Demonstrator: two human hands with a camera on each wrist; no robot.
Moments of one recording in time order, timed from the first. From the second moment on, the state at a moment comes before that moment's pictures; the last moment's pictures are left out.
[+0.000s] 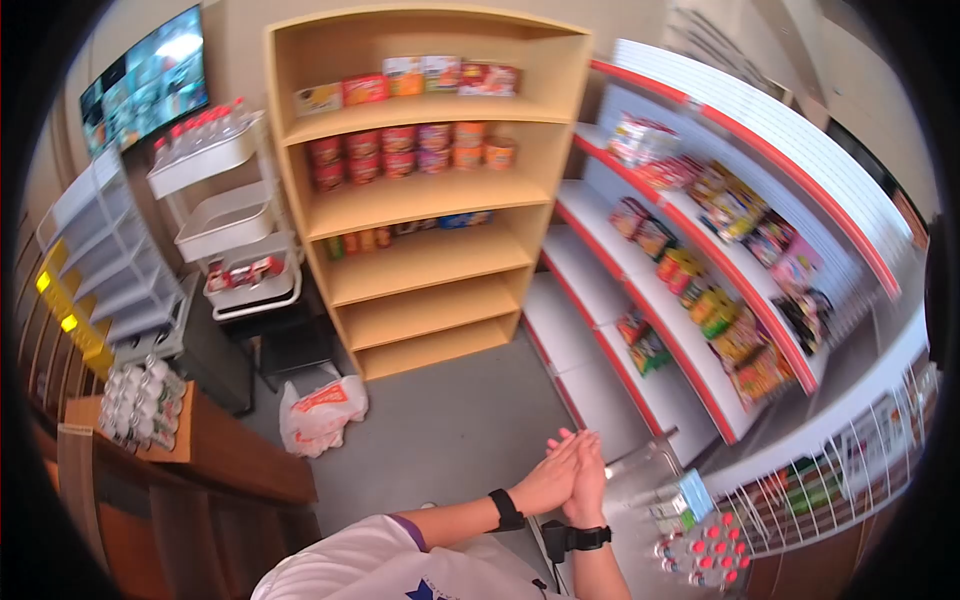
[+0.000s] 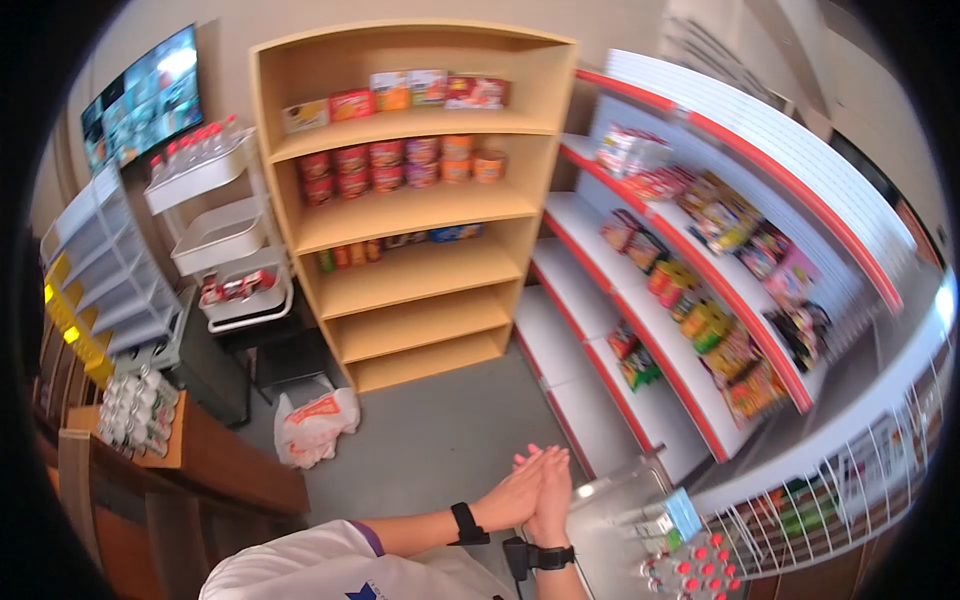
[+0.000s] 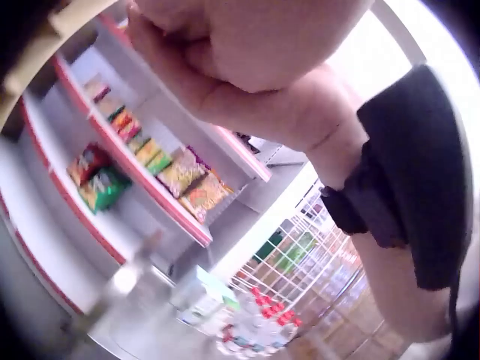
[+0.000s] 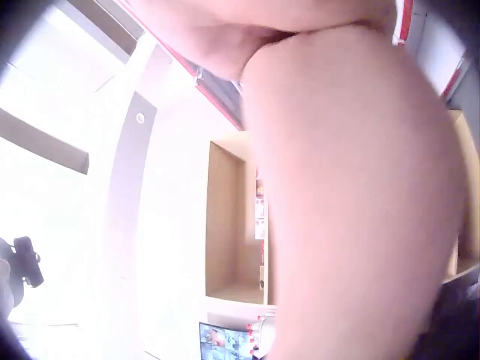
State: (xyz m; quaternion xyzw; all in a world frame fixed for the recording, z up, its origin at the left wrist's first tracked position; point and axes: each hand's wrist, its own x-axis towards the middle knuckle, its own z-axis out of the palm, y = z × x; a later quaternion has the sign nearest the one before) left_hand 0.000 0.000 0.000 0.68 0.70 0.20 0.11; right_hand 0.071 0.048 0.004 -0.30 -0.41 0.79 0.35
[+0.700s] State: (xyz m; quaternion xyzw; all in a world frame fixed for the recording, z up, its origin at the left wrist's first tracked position) left_hand -0.300 -0.032 0.027 0.53 0.74 0.40 -0.13; right_hand -0.212 0.050 0.066 0.04 -0.28 0.95 0.14
